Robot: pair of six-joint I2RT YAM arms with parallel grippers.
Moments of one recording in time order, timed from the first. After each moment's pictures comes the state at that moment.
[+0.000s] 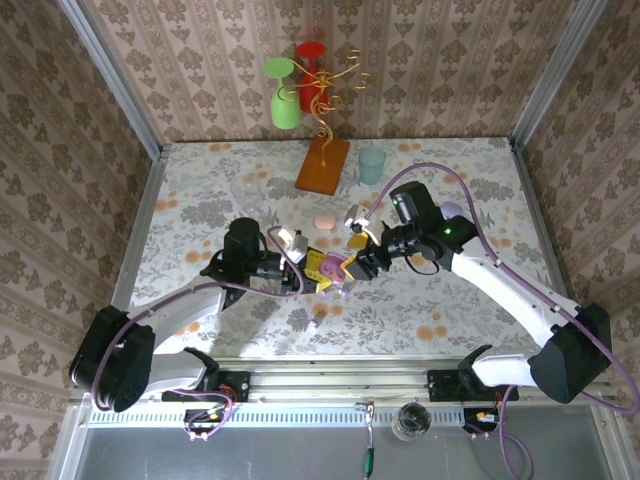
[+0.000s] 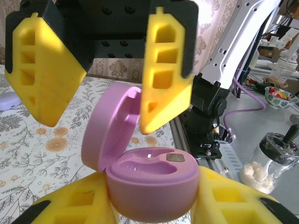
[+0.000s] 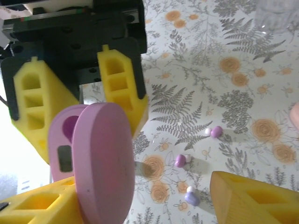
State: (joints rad) left arm -0.60 1.25 0.57 0.44 1.16 0.05; right arm 0.53 1.29 1.10 -0.61 -0.65 -0.33
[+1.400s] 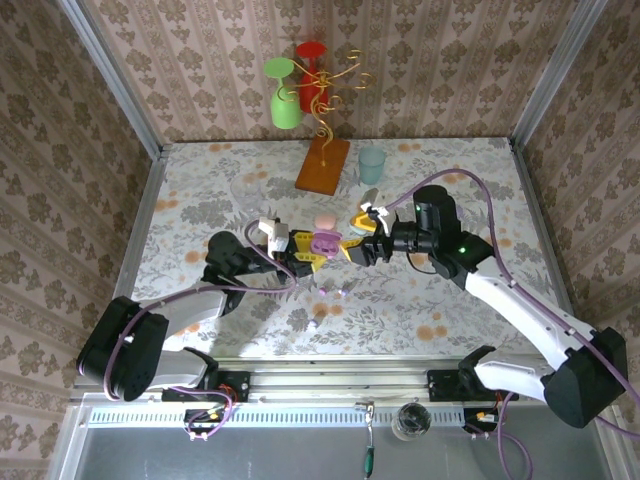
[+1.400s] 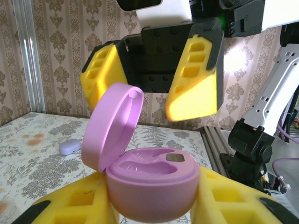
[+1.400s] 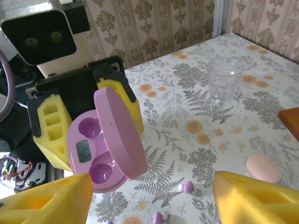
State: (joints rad) left arm -0.54 1.31 0.45 1.08 1.02 -0.25; right arm 0.50 1.16 0.94 -0.18 -0.64 -0.12
